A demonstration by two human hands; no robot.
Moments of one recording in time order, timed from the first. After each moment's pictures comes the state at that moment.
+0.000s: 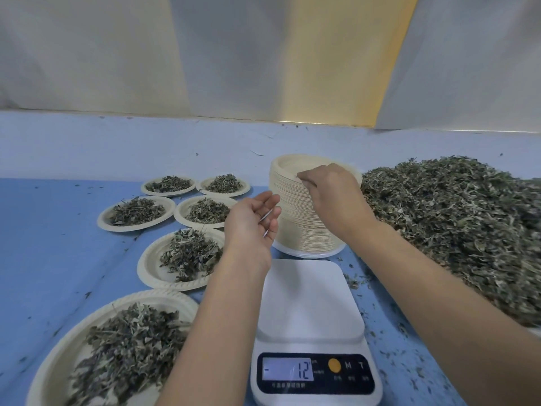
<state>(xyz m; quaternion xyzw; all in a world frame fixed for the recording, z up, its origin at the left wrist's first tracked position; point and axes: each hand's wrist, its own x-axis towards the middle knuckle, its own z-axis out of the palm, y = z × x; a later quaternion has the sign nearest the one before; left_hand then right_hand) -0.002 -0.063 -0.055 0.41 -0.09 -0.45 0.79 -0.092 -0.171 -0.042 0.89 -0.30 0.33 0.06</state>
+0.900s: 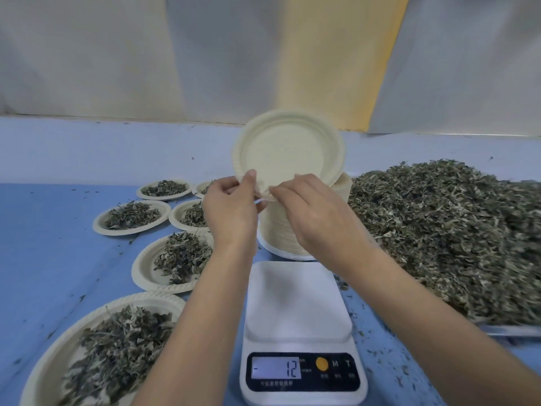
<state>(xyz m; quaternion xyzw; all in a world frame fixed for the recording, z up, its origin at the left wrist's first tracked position) -0.004 -0.066 -0.040 0.49 -0.18 -0.19 0.83 -0.108 -0.128 -0.052 0.86 -0.07 0.44 0.23</state>
